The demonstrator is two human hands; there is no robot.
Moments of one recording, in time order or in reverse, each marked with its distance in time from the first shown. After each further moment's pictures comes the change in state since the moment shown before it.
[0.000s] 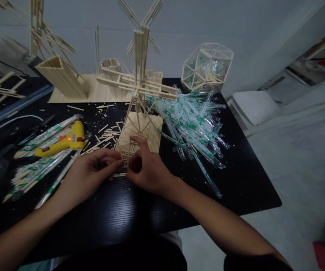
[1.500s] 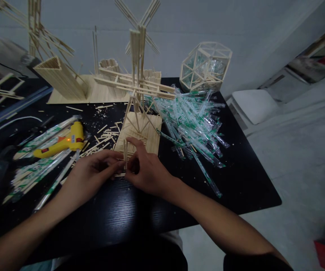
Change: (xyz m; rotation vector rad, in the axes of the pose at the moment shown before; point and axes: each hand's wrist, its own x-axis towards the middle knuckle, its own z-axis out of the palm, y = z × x) left_hand -0.001 0.001 0.002 0.085 -0.011 0.053; right_hand -0.002 0.000 0.000 -0.024 -0.037 -0.011
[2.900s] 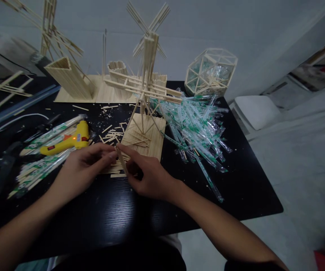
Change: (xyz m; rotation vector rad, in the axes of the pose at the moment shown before) left_hand 0.004 0.000 -0.021 -0.095 0.063 -0.009; right_hand 0.000 0.002 -0.001 0.029 -0.114 -0.218
